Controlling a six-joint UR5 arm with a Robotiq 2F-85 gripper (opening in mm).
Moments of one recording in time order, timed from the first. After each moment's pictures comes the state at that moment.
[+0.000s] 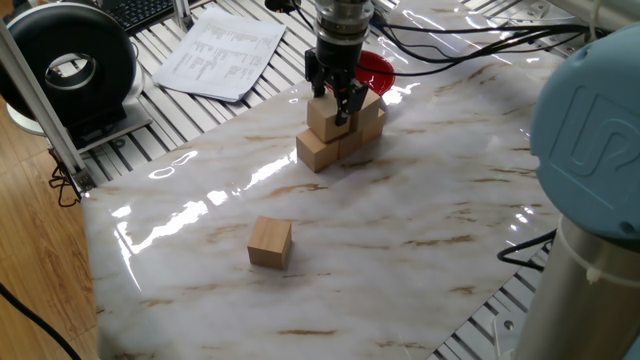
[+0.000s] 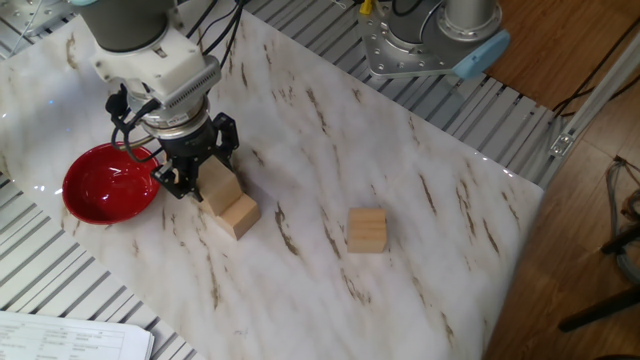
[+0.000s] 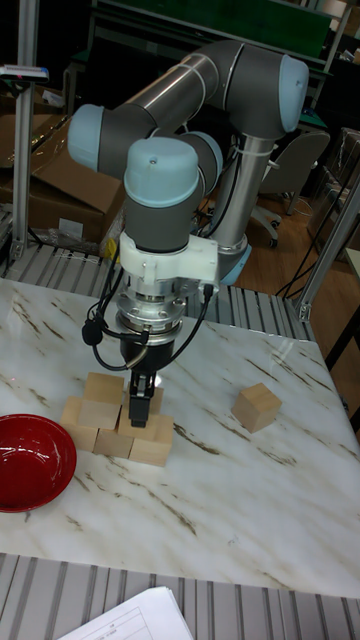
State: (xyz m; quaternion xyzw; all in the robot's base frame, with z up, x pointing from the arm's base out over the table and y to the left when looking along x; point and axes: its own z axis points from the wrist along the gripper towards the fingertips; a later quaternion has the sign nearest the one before) arm 0.582 -0.024 0.091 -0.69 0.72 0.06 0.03
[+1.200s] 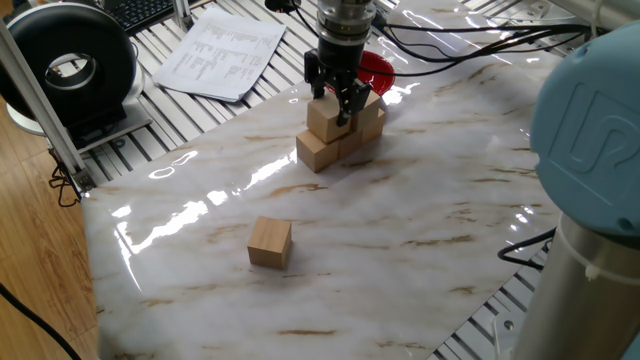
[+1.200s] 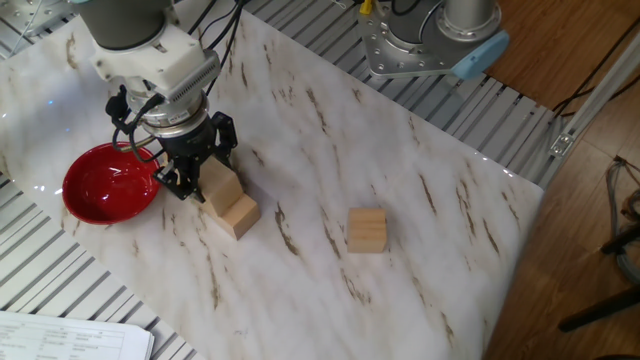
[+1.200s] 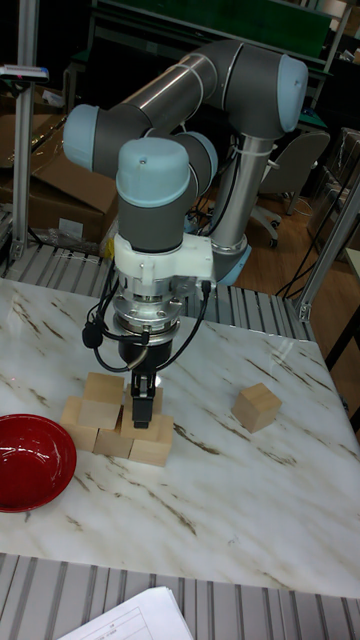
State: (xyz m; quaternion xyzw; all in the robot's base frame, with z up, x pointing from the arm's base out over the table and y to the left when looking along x) arm 0.584 -0.022 0.090 -0.72 0.69 0.06 0.05
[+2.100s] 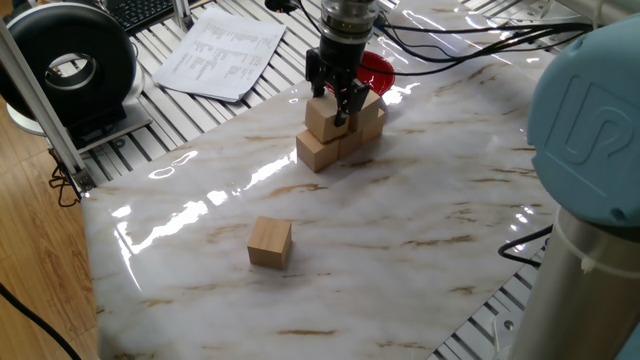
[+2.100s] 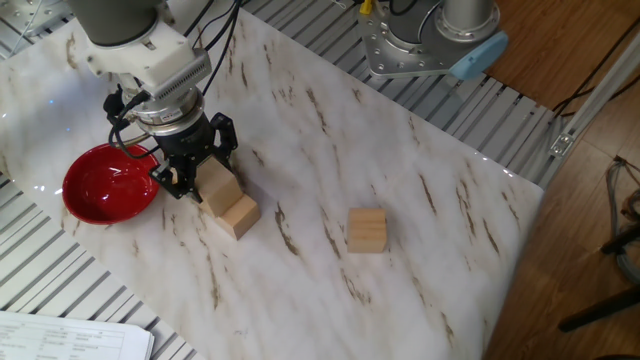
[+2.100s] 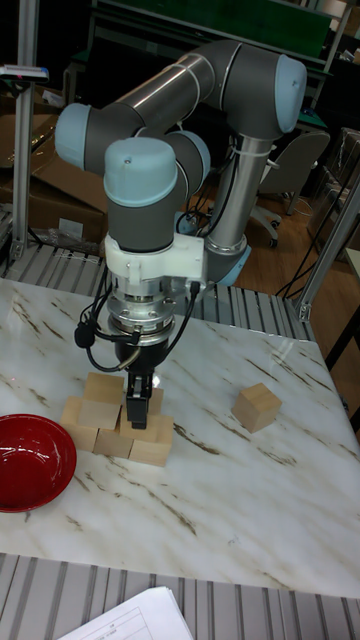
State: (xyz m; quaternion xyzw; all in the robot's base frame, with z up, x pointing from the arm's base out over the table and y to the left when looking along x) arm 0.585 -0.026 0.088 -0.69 0.72 0.07 0.05
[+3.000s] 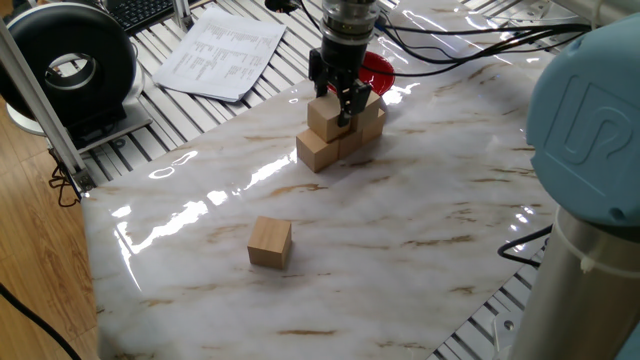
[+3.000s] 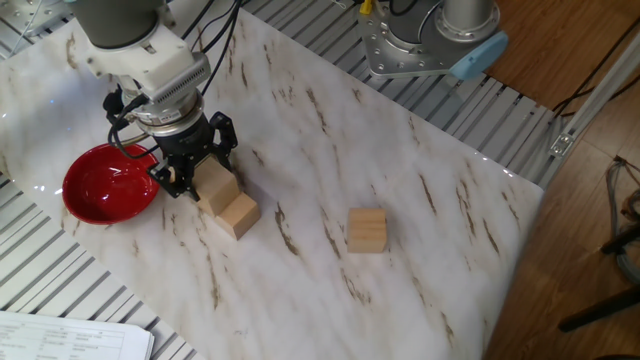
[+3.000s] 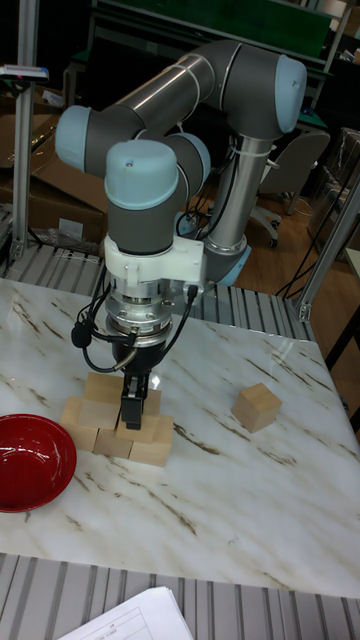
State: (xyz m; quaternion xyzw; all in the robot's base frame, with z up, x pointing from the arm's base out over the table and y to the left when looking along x) arm 0.581 -0.028 0.086 -0.68 0.73 0.07 0.05
